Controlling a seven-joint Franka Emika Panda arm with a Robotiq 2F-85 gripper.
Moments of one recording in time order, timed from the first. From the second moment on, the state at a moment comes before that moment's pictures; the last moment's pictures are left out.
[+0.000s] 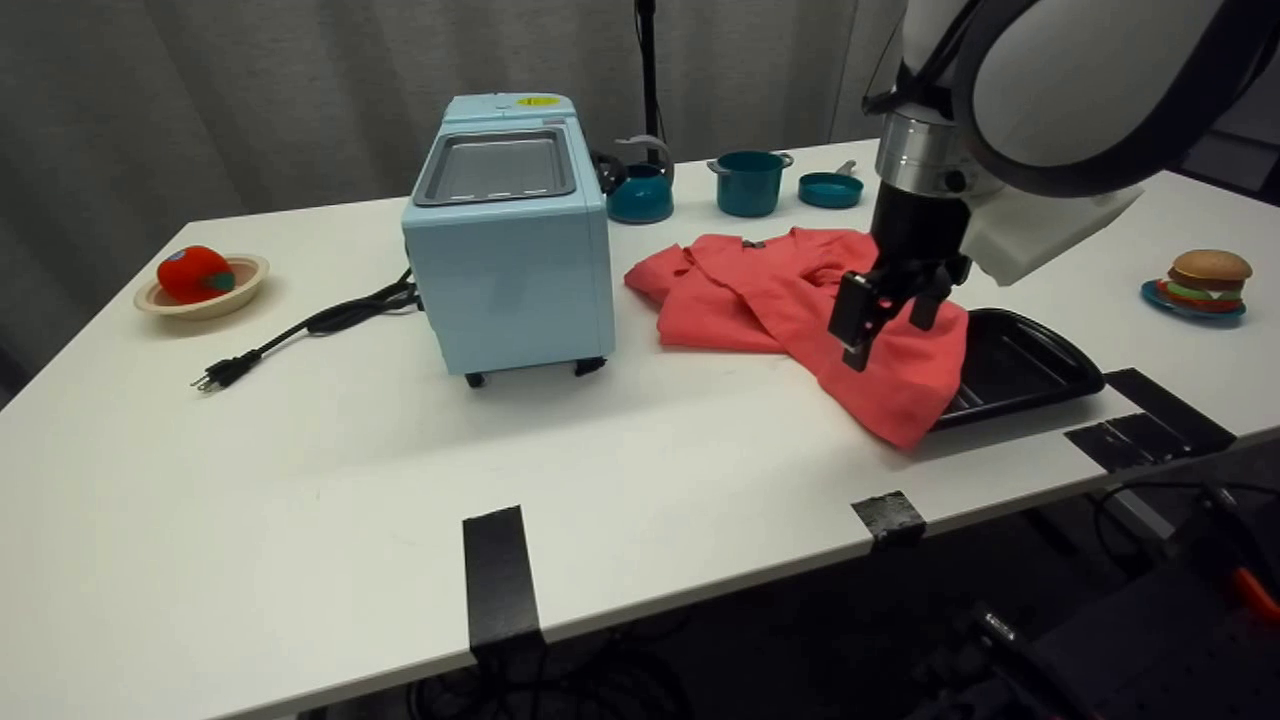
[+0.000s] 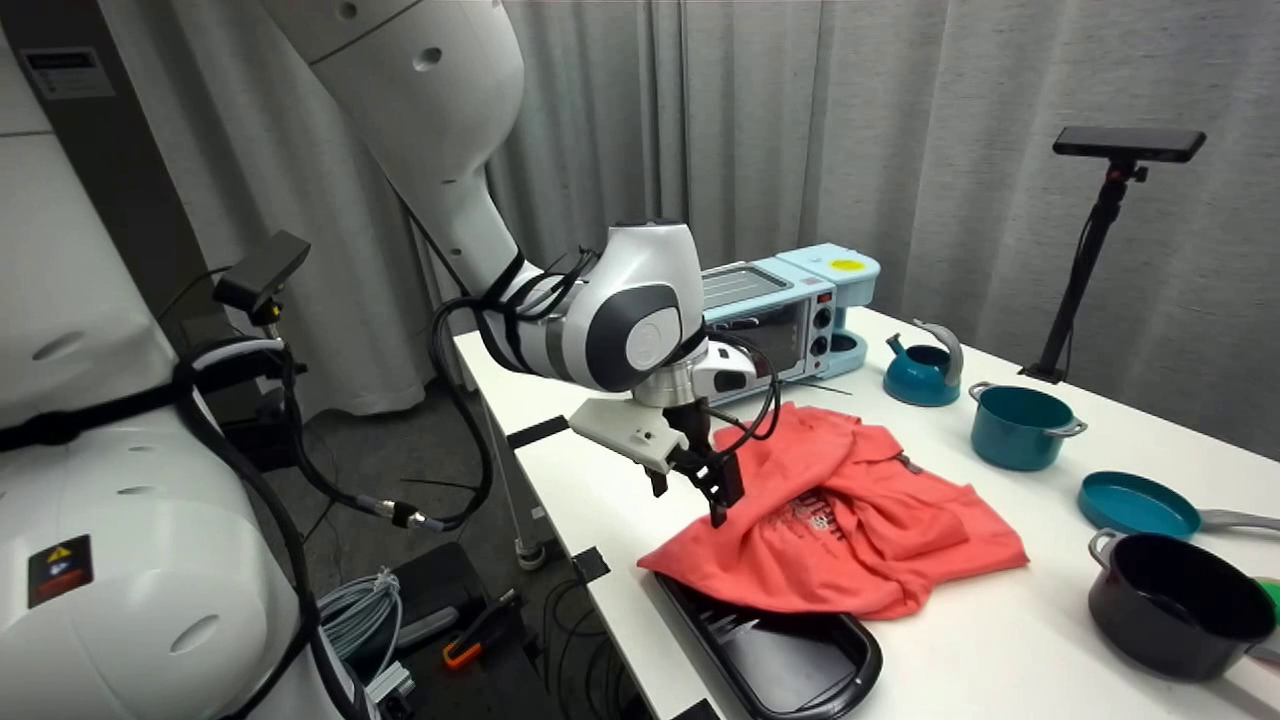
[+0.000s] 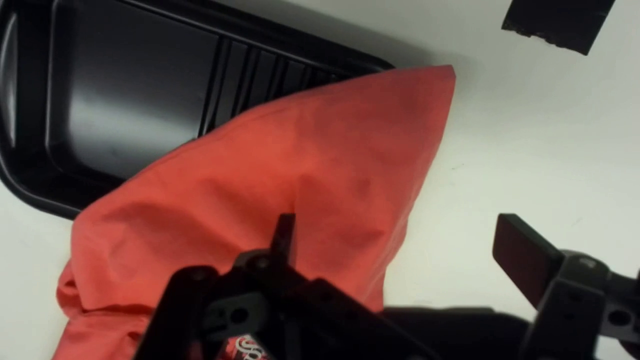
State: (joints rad) arm 0.10 0.01 -0.01 -2.68 -0.21 2.74 0.11
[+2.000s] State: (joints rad) arm 0.10 0.13 -0.02 -2.64 -0.21 2.92 0.12
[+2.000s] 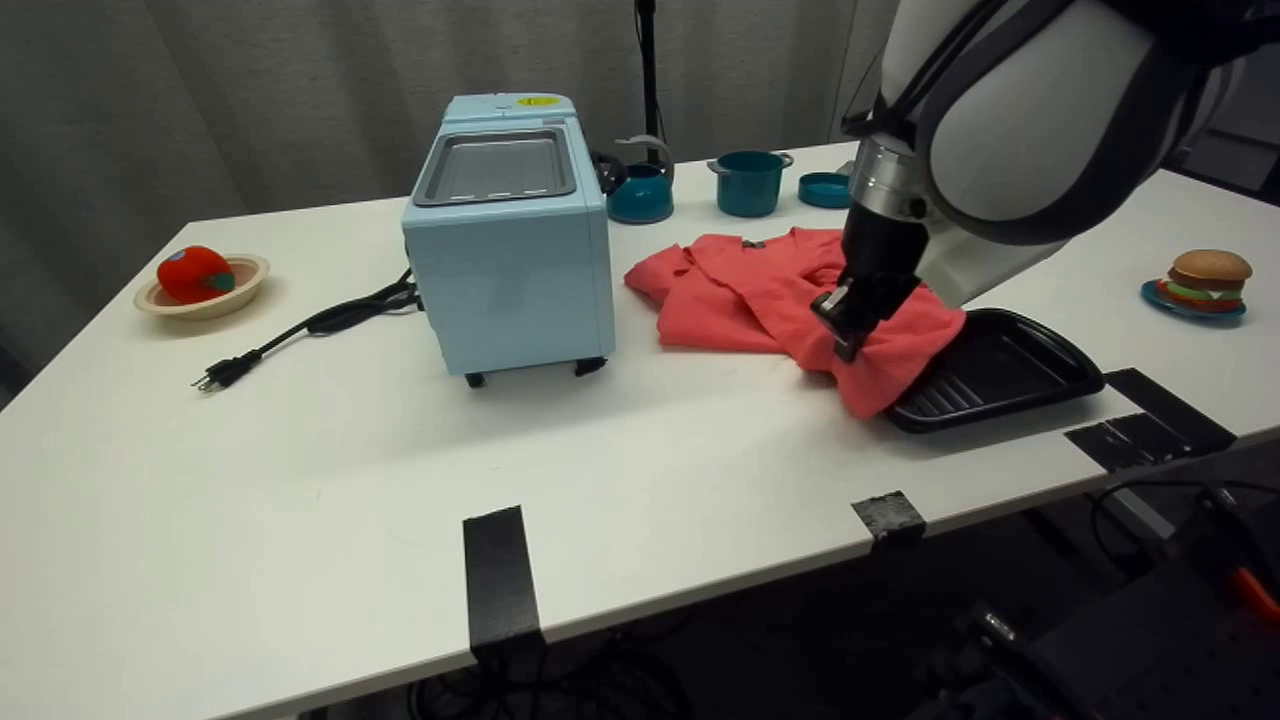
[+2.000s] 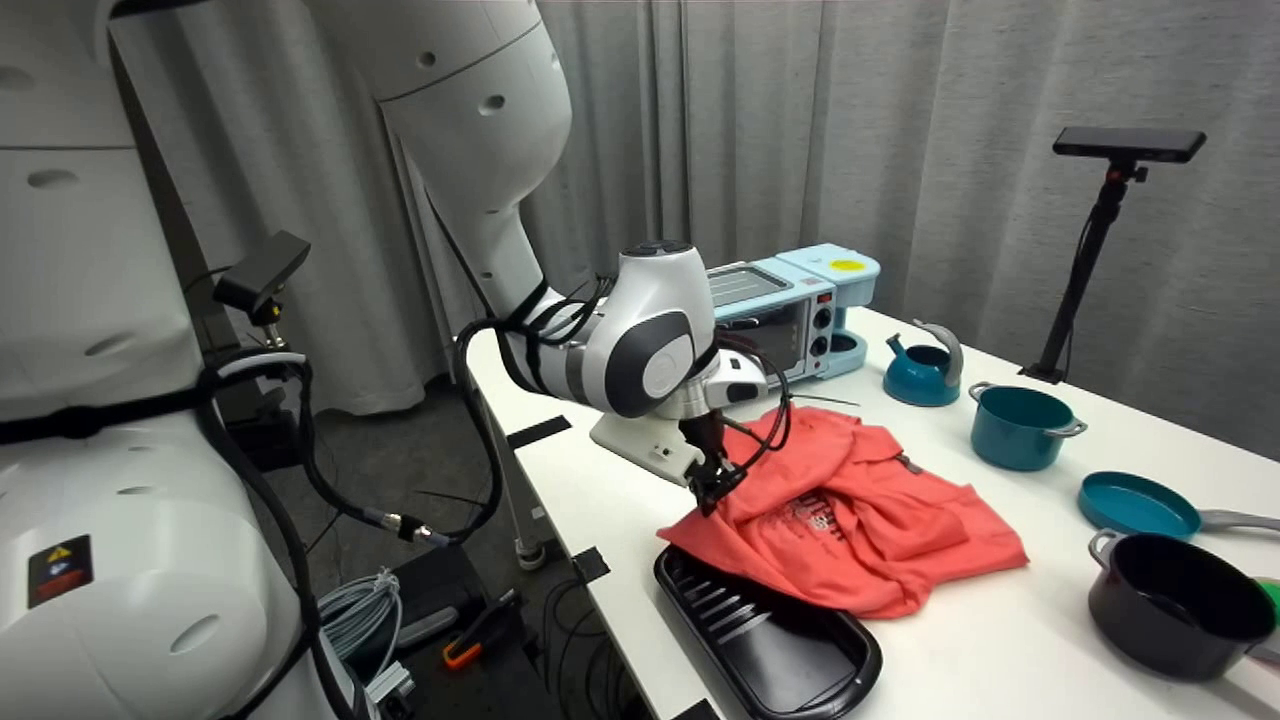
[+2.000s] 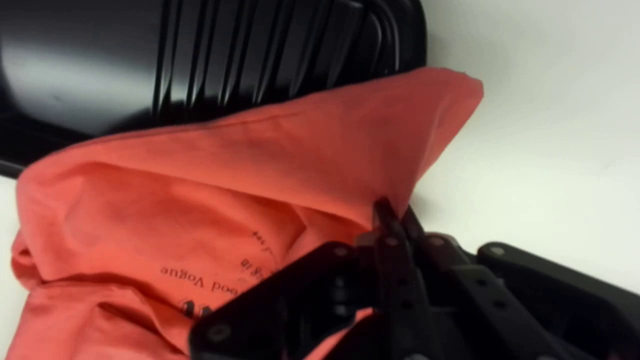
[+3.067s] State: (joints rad) arm 0.05 0.24 -0.15 -2.29 -0.20 2.91 0.15
